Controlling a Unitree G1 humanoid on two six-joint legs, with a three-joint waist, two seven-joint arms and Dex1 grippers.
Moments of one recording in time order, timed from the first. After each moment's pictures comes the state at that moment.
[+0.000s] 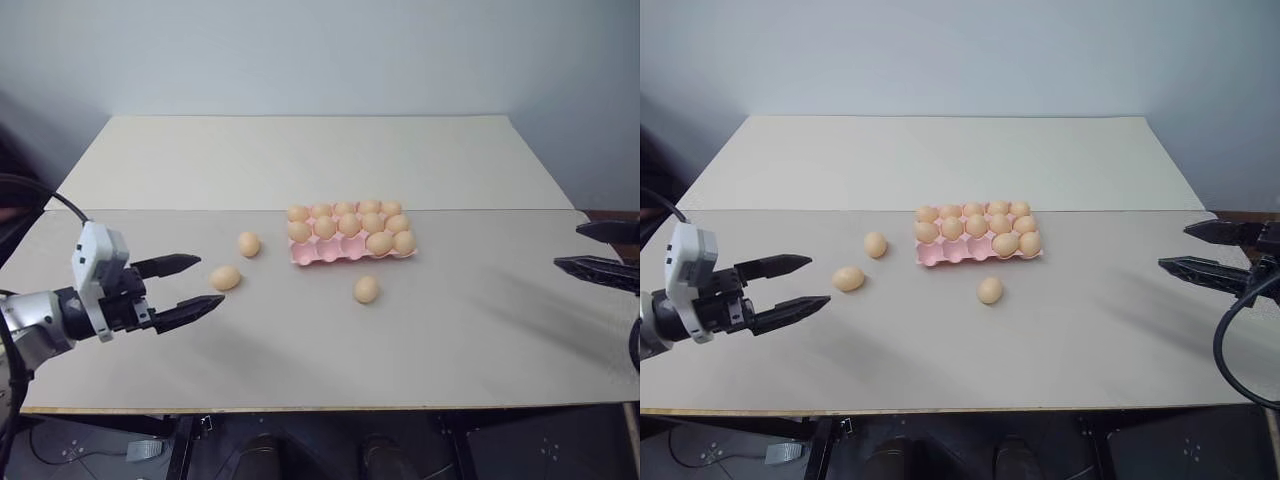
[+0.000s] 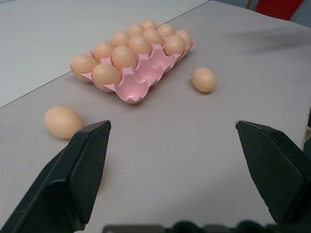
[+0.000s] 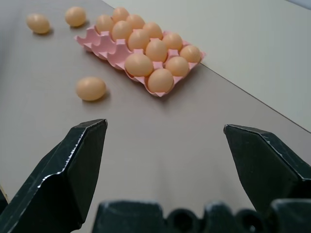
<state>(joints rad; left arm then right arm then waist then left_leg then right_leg) 0.02 0.94 0.49 -0.44 -0.83 0.68 -0.97 -0.22 -1.15 -0.55 0.04 0.58 0.63 1.34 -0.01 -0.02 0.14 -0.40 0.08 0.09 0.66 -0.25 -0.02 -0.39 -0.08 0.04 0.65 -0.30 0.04</state>
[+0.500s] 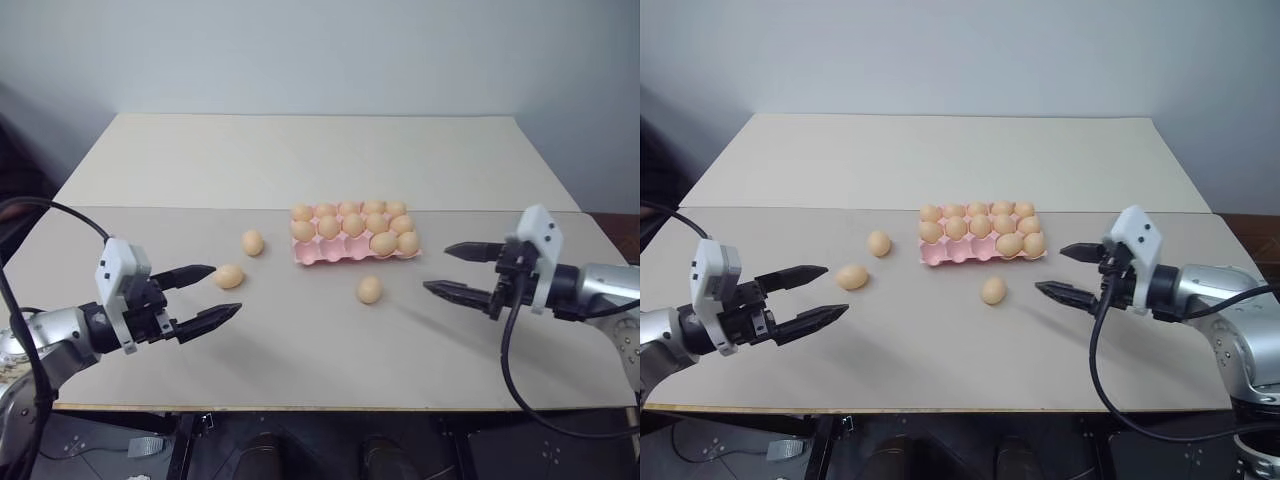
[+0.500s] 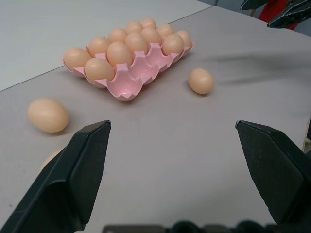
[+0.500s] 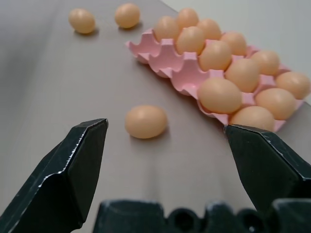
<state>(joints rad) 0.07 0.85 0.44 -0.53 -0.83 0.68 -0.86 -0.28 -0.88 -0.20 -0.43 0.61 0.80 0.89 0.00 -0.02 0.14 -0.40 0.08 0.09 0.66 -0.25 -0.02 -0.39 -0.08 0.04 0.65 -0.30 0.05</state>
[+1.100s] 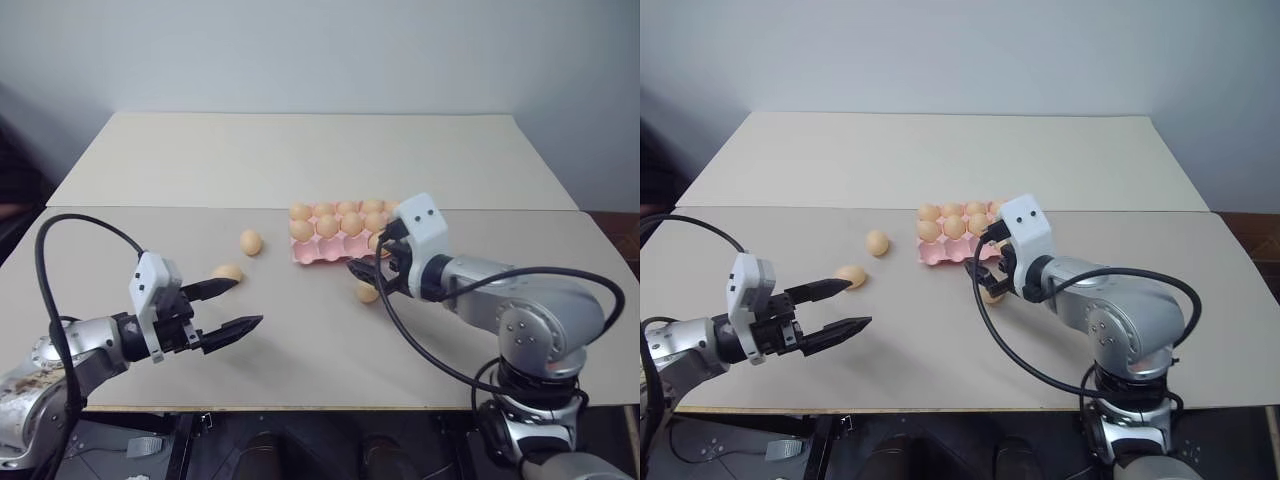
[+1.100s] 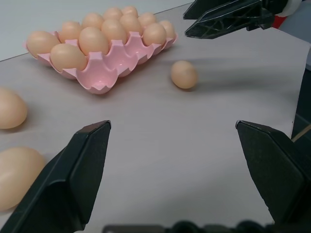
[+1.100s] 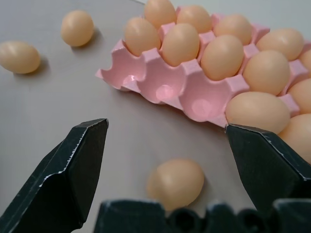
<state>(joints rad) 0.04 0.81 0.32 -0.55 -0.80 0.68 -0.82 -0.67 -0.28 -0.07 -0.60 0.55 1.60 0.08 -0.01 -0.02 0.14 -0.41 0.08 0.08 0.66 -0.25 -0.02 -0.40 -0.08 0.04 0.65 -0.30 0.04</state>
